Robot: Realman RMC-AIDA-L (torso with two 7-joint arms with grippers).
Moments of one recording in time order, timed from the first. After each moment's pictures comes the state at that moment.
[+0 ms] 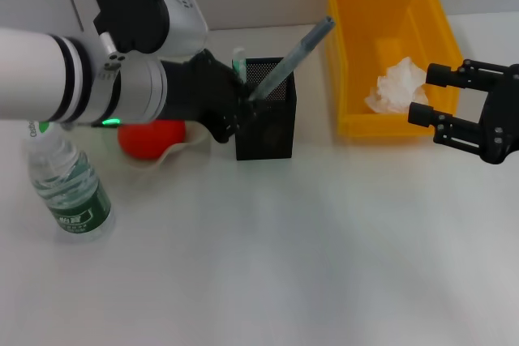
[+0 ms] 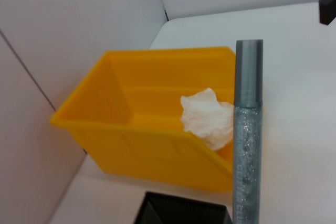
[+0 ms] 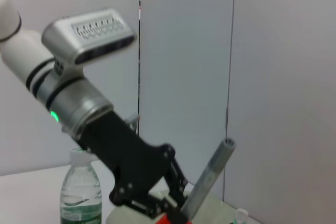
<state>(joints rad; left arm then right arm) -0.53 -2.07 1.63 1.40 2.23 1.04 -2.05 0.13 2.08 -0.90 -1.16 -1.56 -1.57 1.34</state>
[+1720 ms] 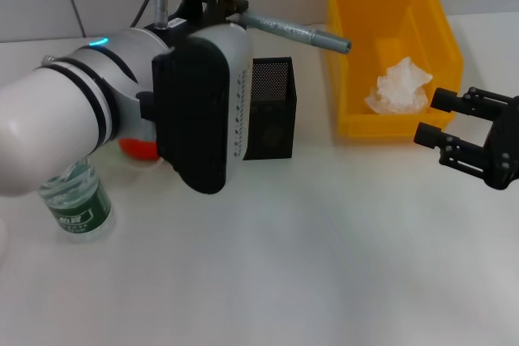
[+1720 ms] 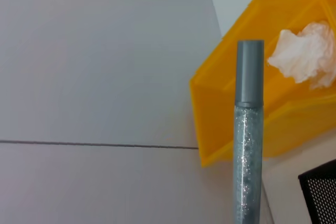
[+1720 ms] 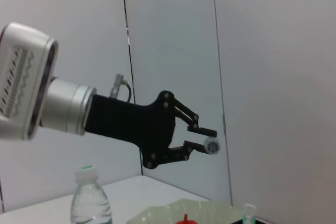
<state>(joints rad) -0.28 -2.08 2.00 1.67 2.89 0.51 -1.76 0.13 2.08 -0.85 -0.96 -1.52 -1.63 1.27</state>
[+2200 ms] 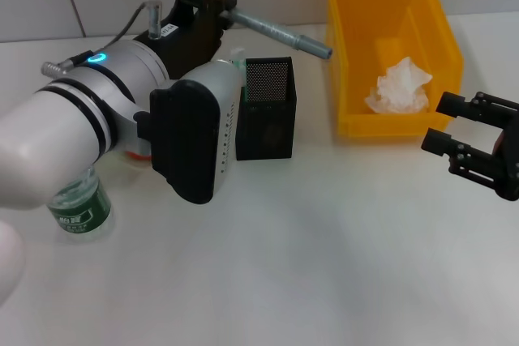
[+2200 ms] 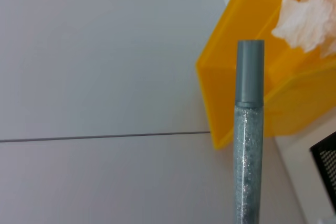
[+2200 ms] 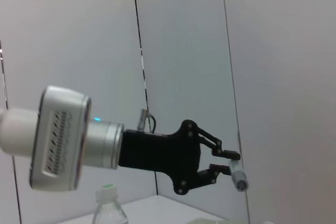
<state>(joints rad) -0.27 -2.08 2.01 1.49 2.89 0.22 -1.63 0.13 2.08 -0.81 -0.91 -1.49 -1.72 1.24</state>
